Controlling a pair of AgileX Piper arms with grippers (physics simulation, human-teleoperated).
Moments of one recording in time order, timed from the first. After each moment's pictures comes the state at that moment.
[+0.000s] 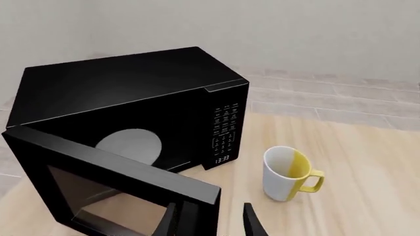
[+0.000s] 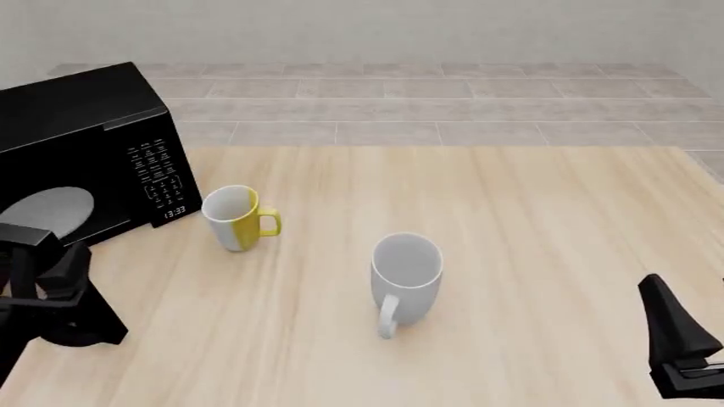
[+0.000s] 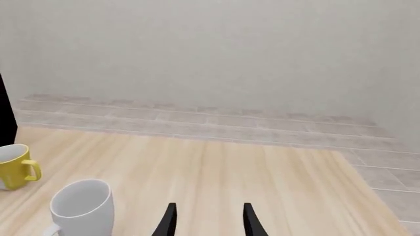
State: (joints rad) left arm 0.15 0.73 -0.01 -0.55 -0.04; right arm 0.06 0.00 -0.01 -0.01 -0.06
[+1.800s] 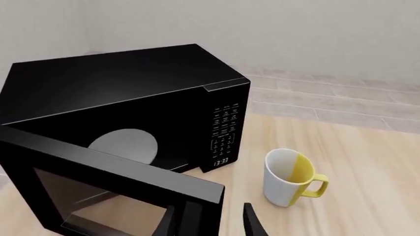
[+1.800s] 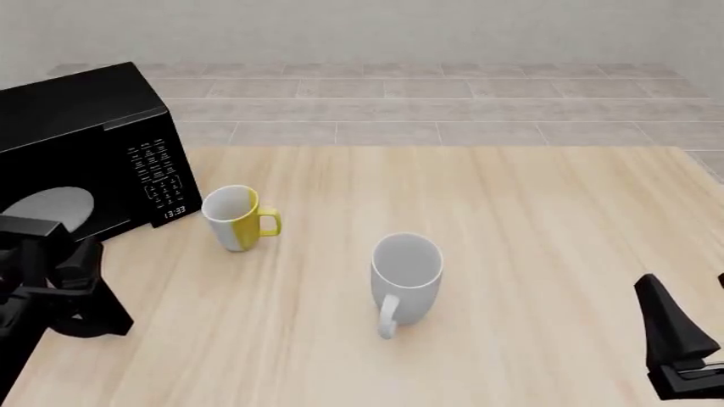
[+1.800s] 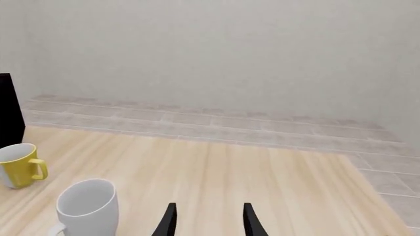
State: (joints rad) left arm 0.14 0.98 -0.01 -0.80 -0.05; right arm 0.09 0.01 -0.01 -0.03 -0.06
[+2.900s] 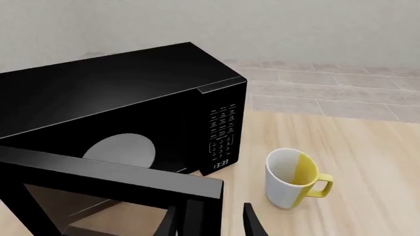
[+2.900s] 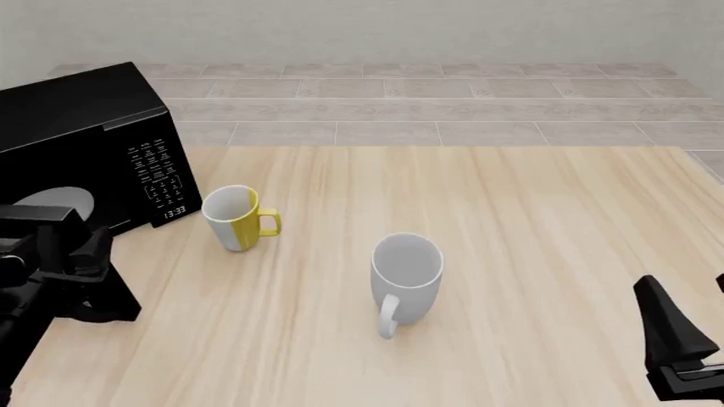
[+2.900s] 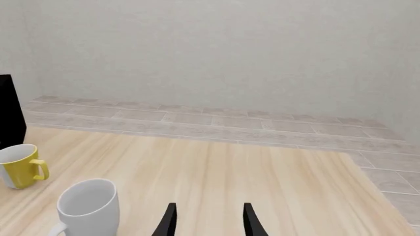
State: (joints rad) left arm 0.13 1.09 -0.06 -0.83 -0.01; right arm 0.09 0.01 0.00 -0.03 -0.05
